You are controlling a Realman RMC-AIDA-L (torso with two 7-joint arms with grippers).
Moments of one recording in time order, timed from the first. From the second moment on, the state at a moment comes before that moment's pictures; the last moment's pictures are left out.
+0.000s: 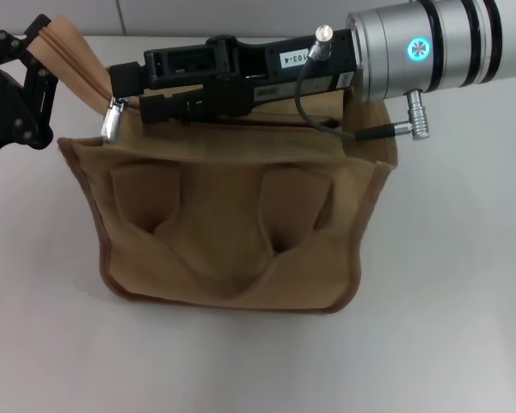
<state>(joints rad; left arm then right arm) -0.35 -2.07 0.58 0.38 1.33 1.86 -0.44 1.02 2.09 -1.02 -0.44 -1.65 -1.57 2.35</state>
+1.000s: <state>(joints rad) -0.38 -2.07 0.58 0.34 1.30 1.85 -0.46 1.04 2.09 -1.11 -0.44 -1.60 -1.52 2.35</state>
